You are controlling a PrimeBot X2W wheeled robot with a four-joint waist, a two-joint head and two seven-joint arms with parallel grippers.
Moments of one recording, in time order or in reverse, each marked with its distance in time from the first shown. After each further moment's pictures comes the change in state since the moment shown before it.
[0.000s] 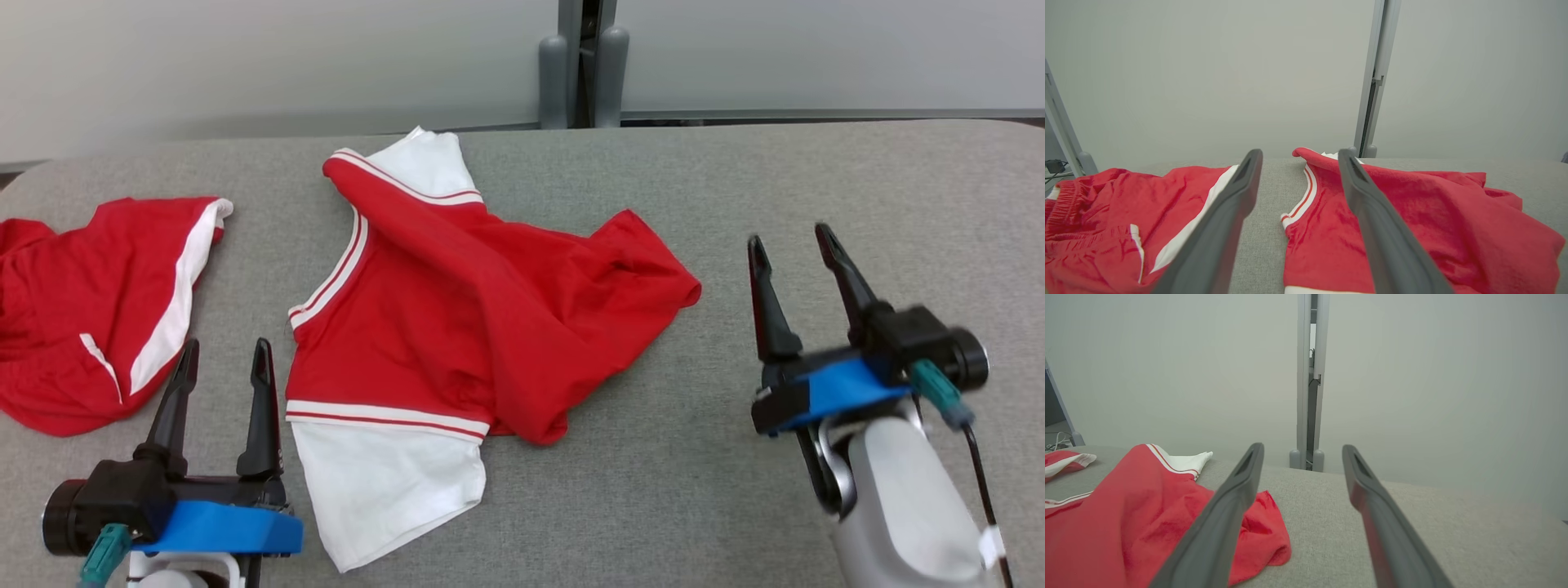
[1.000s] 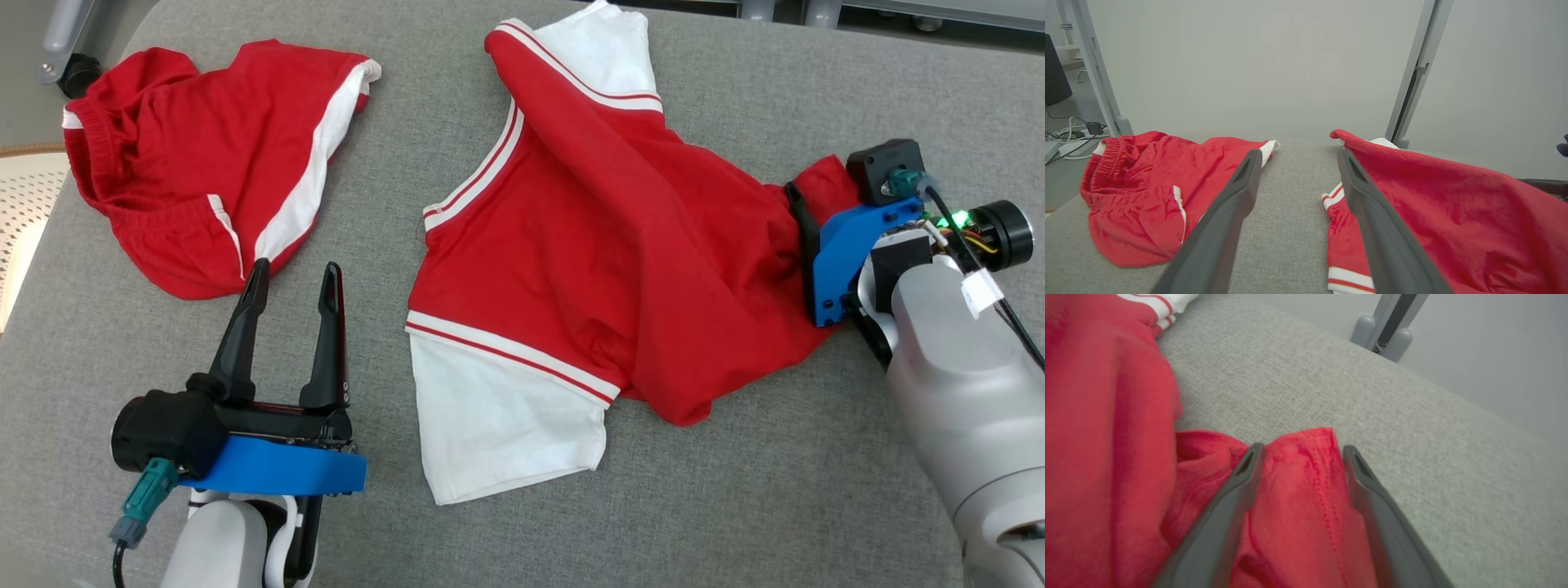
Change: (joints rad) left arm -0.139 -0.006 -0.166 -0.013 -0.121 0.046 0.000; right arm -0.590 -0.150 0.076 0.816 -0.134 0.000 0.196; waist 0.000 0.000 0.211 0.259
